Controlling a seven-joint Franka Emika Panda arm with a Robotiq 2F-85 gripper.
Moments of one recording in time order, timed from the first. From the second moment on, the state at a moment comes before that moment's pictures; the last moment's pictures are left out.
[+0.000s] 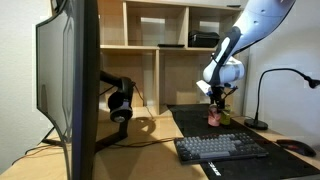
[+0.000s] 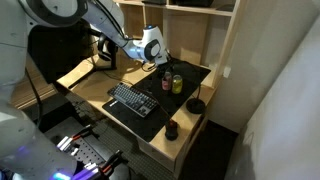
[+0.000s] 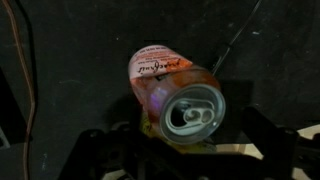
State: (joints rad) arm 0.18 0.62 -0.24 -1.81 -0.07 2.72 1.70
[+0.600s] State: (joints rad) arm 0.13 0.57 -0.21 -1.81 -0.05 2.71 1.57
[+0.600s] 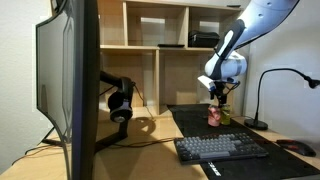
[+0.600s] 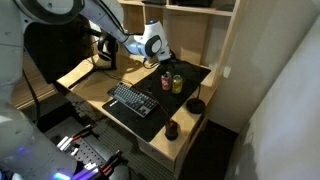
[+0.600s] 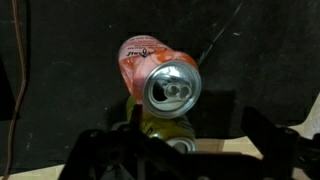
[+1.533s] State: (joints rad) arm 0.12 0.57 -0.19 -1.79 -0.01 2.61 1.52
